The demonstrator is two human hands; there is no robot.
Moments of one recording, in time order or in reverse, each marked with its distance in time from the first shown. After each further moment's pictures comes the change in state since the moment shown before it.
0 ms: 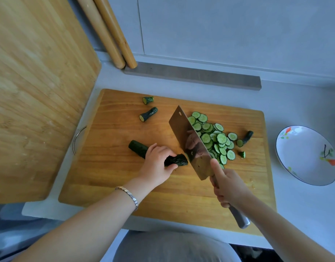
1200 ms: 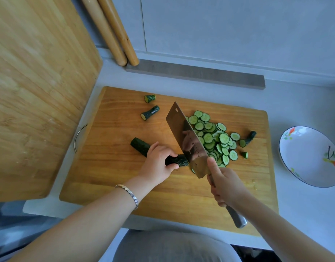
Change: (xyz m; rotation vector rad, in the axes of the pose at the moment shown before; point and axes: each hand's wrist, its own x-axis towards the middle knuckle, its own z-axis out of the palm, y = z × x) left_hand 0.004 -0.001 0.000 -0.031 -0.007 -0.036; right_hand -0.004 -0.011 0.008 -0.020 -0.004 -0.023
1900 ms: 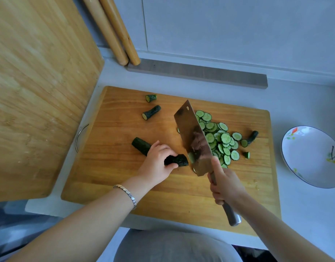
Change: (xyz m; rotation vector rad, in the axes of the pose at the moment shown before) left_hand -0.001 -0.003 -0.007 -0.012 -0.023 0.059; right_hand 0.011 0.009 0.003 0.147 0.000 0.025
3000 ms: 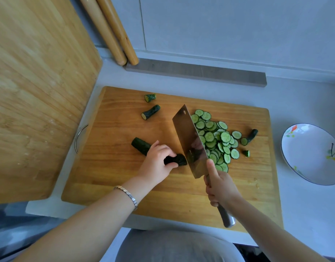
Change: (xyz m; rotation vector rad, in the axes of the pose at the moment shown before) left_hand 0.000 0.001 0.002 -0.012 0.031 -0.015; right_hand 0.003 0.009 0.011 -0.029 0.013 -0.004
